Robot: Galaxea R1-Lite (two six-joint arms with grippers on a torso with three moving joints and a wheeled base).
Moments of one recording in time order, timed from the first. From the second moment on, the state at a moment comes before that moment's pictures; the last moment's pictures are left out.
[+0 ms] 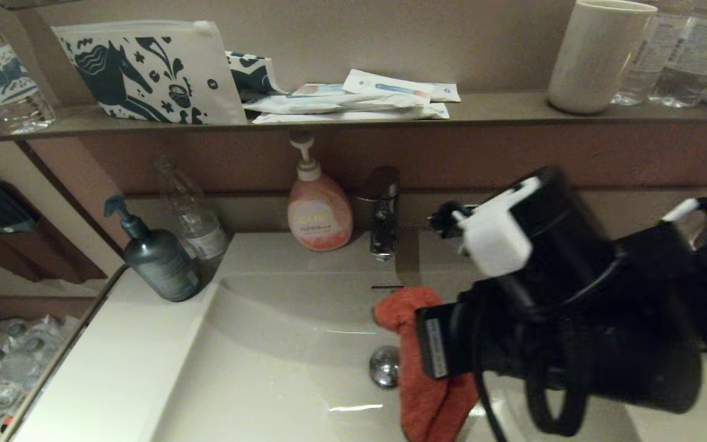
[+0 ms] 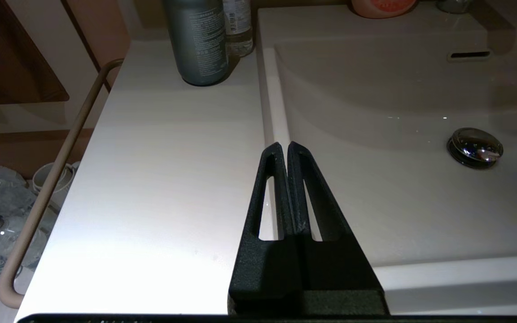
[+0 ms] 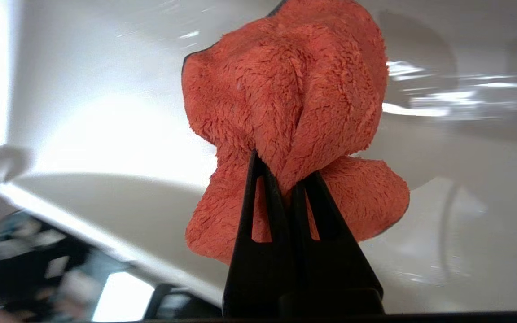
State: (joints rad) left arm 0.00 0.00 0.00 -0.03 -0.03 0.04; right arm 0.99 1.72 -1.35 0.36 -0.32 0.58
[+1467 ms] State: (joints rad) left arm 0.00 0.00 0.00 -0.03 -0.03 0.04; right arm 1.15 2.51 -1.97 0.39 -0.22 0.65
